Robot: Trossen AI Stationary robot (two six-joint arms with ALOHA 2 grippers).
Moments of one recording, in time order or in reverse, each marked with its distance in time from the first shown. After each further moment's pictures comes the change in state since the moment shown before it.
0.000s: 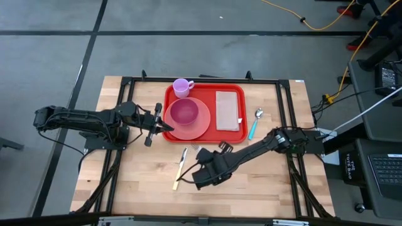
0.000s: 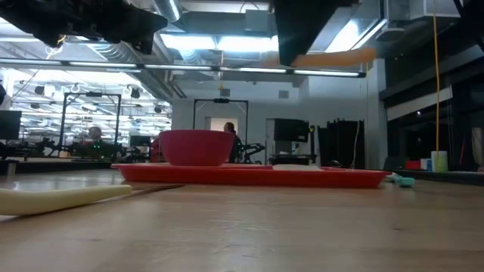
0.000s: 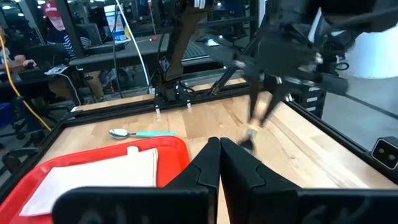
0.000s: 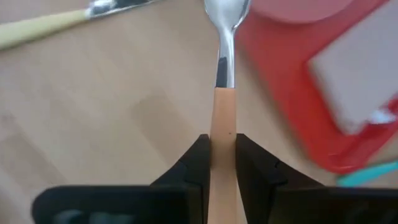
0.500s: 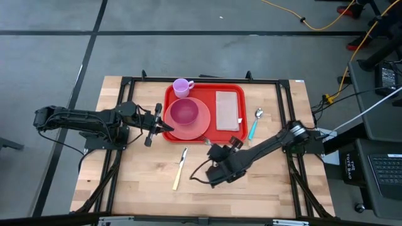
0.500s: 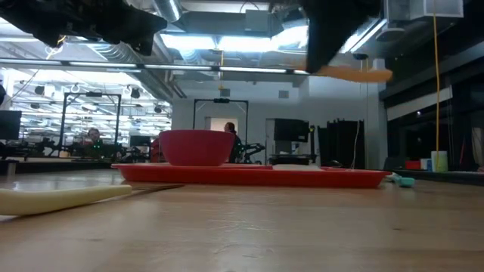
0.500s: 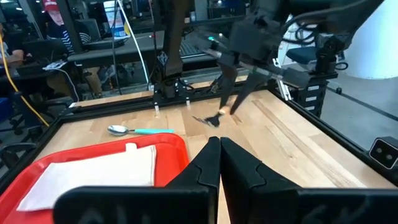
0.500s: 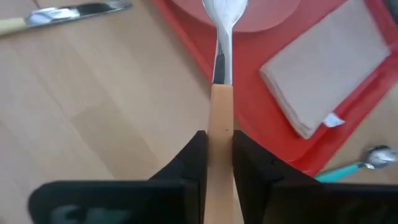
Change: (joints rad) left arm 0.000 0.000 0.000 -0.009 0.000 -0.013; right arm 0.027 -0.242 -0.421 0.170 0.167 0.053
